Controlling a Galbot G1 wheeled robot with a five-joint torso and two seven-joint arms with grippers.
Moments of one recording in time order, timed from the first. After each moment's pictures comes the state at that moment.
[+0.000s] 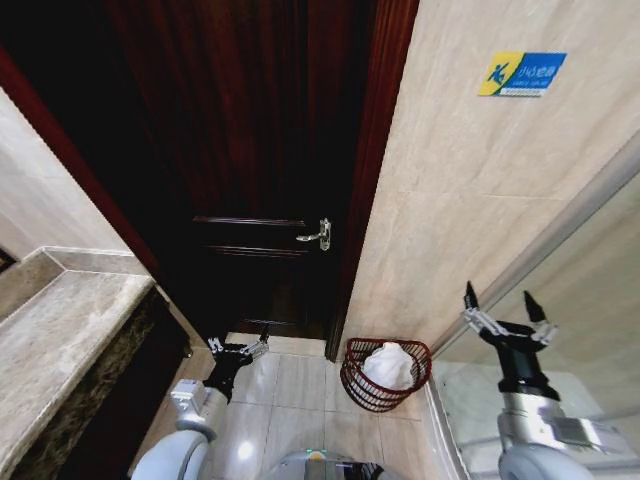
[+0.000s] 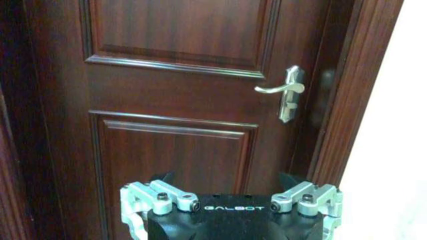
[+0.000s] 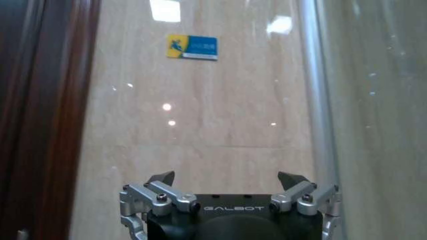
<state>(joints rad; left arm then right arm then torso) 1.84 -1.54 -0.61 -2.40 -0.15 0.25 0.12 -1.82 1.44 0.85 2.46 0.30 0.21 0.10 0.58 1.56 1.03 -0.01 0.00</state>
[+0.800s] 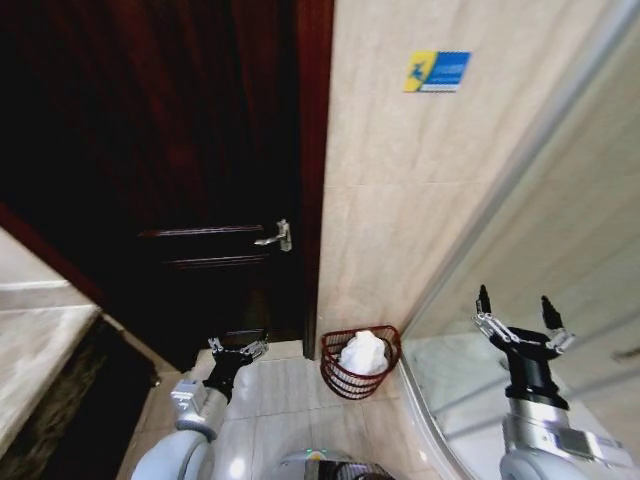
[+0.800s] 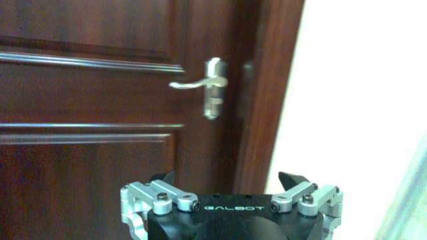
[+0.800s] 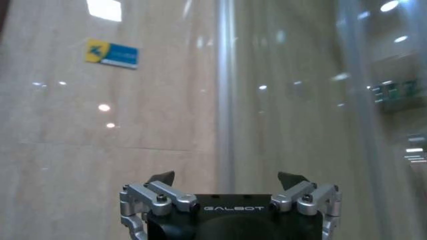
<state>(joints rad) 1.84 -1.54 -0.61 -2.40 -0.15 0.25 0.12 -1.84 1.46 0.85 2.41 0.30 0.30 0.08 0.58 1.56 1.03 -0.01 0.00</state>
